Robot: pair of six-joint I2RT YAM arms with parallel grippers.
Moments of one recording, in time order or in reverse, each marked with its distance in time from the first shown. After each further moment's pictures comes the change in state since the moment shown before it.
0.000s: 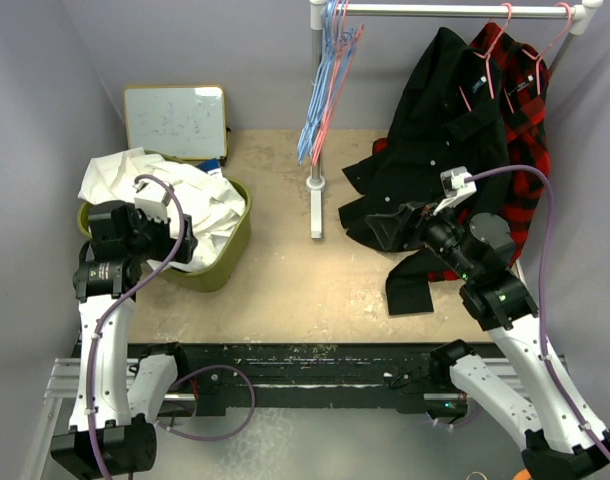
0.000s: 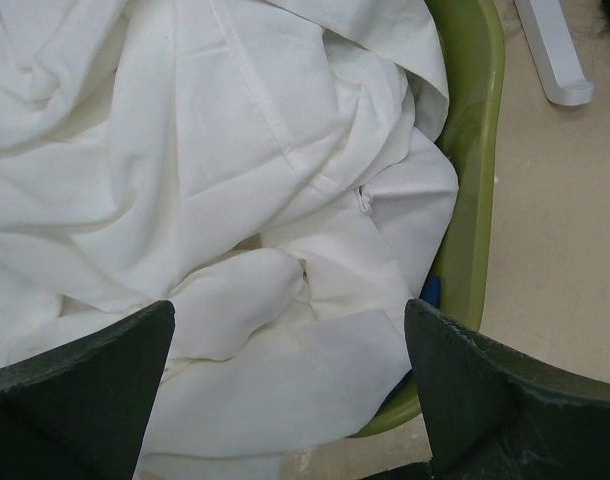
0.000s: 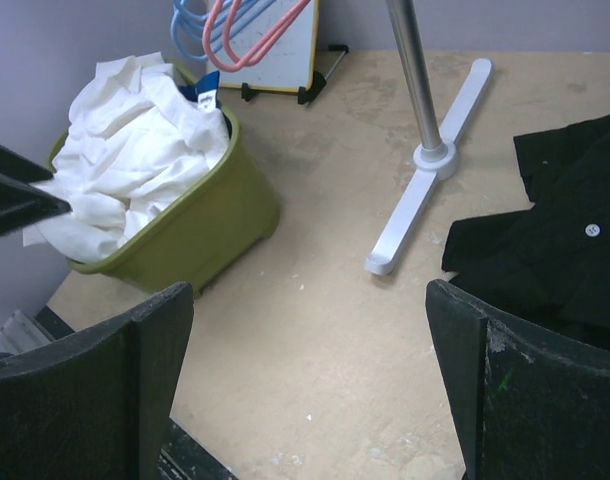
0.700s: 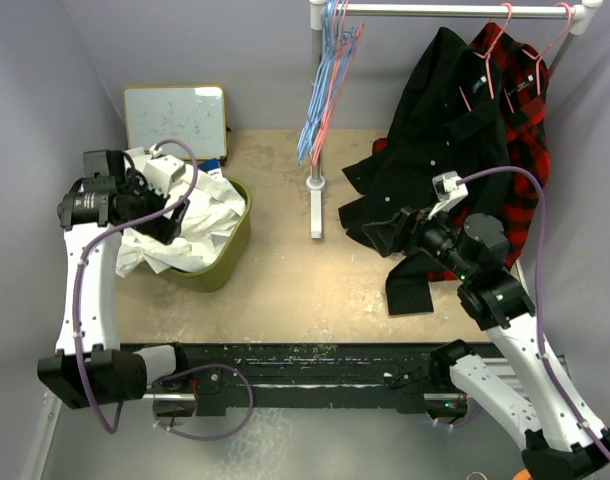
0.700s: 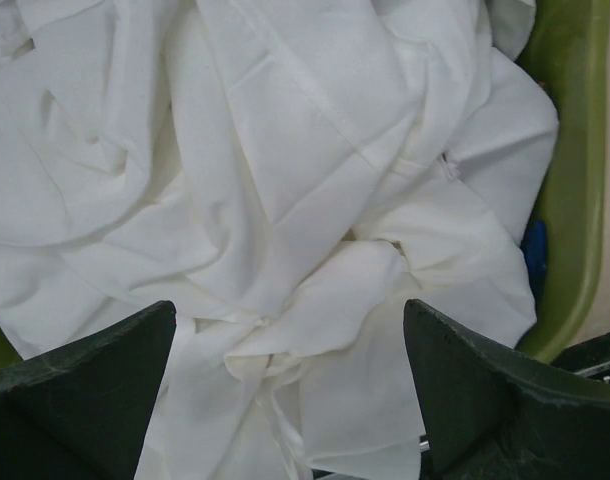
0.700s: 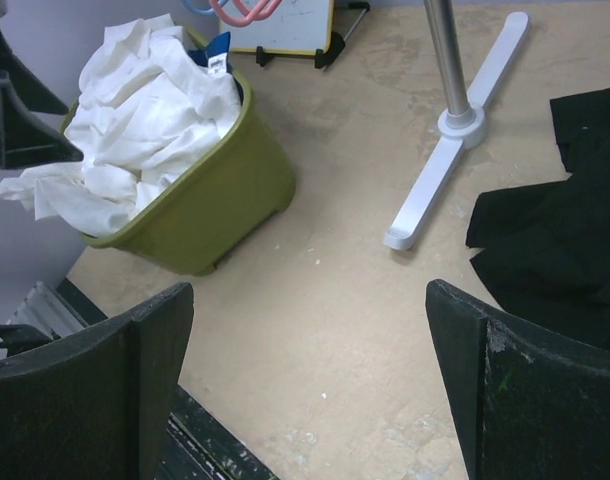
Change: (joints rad) left arm 0.004 0.379 0.425 -0.357 -0.050 0.394; right arm 0.000 0.010 -0.022 -0.039 -0.054 0.020
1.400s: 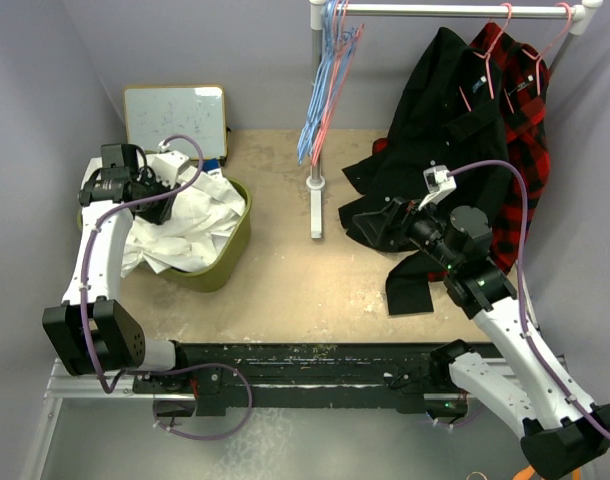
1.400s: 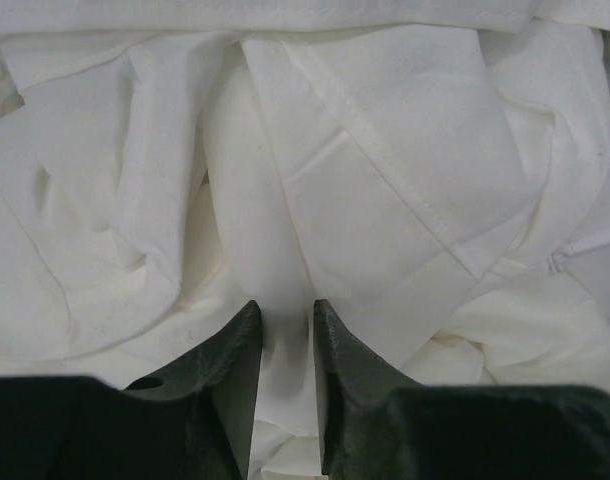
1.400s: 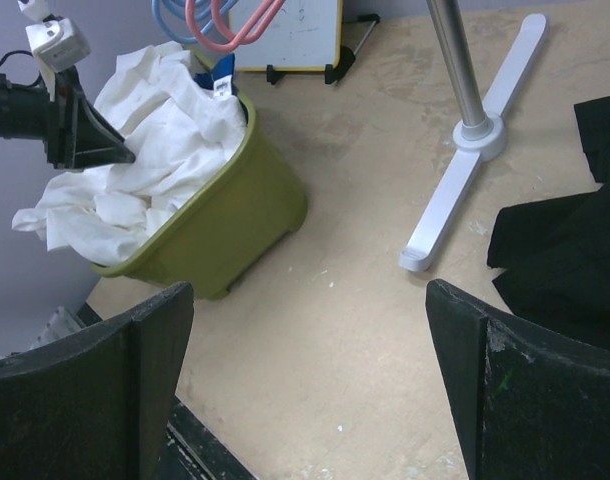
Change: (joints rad) left arm 0.000 0.179 -0.068 0.231 -0.061 0.000; right arm 0.000 0.093 -0.060 0.190 -0.012 0.077
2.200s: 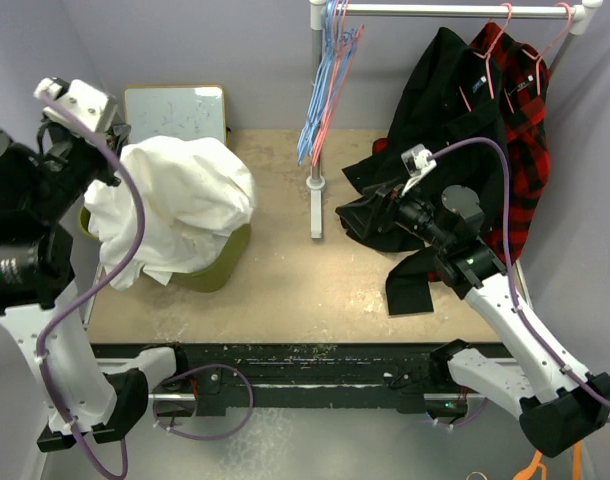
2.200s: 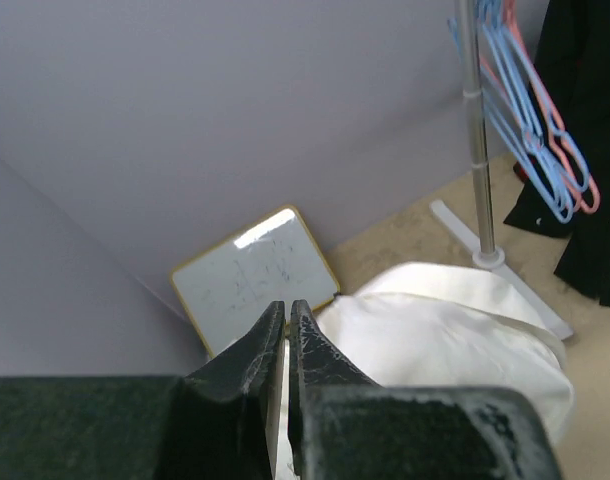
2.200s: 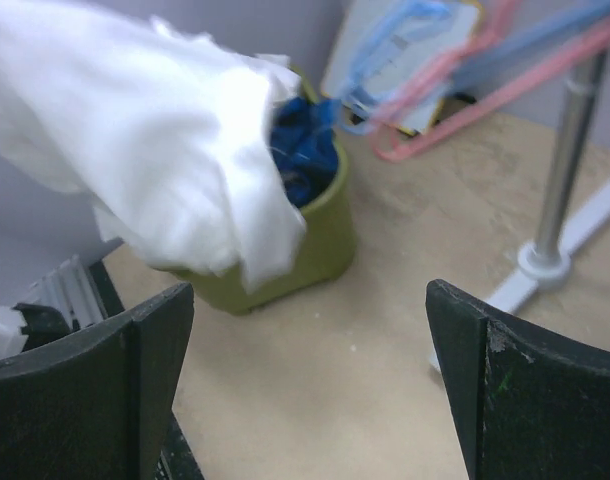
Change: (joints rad) left arm 0.000 -0.235 0.794 -0.060 0.274 -0.256; right arm 0.073 0.160 0.137 0.138 -0.148 -0.150
